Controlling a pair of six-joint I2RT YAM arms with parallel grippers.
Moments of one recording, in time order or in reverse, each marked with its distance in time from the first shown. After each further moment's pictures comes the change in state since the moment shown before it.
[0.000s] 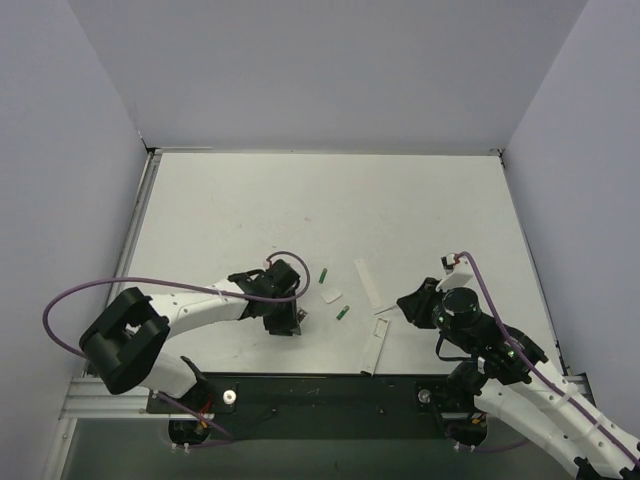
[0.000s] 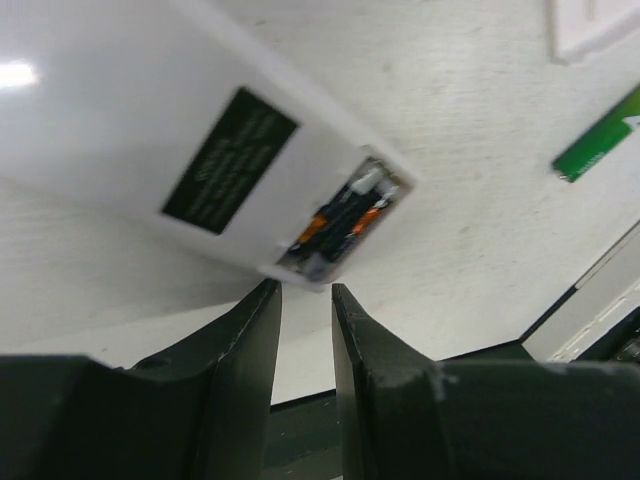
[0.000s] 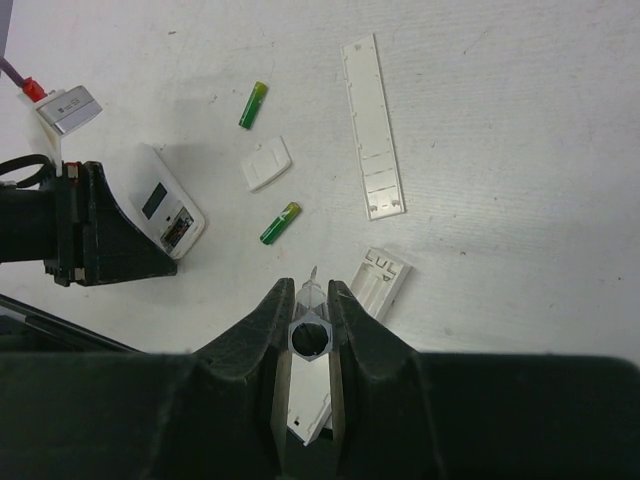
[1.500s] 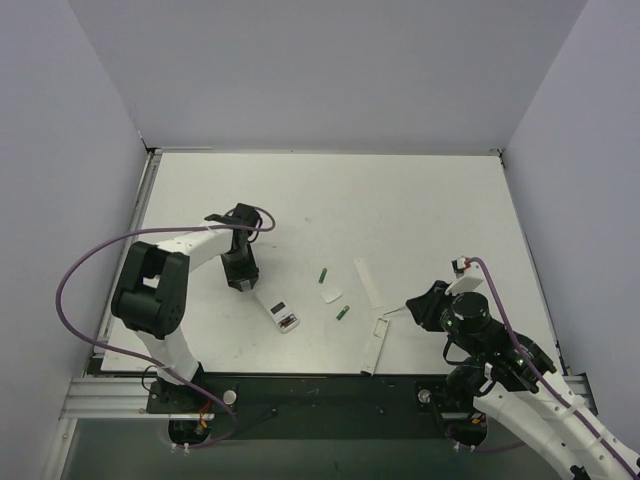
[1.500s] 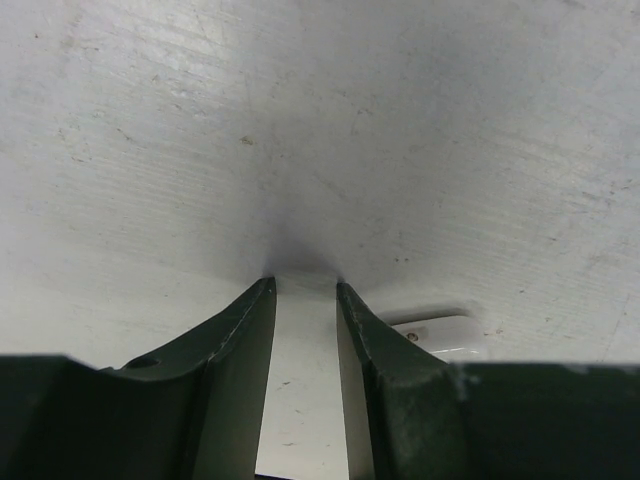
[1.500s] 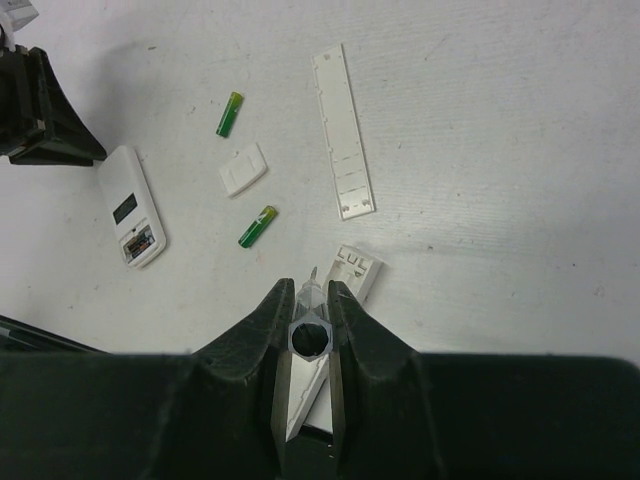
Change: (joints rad) left arm 0.459 0.351 0.404 -0.295 -0.204 0.294; right arm -0.048 -0.074 0.000 -0.073 0.010 -0.023
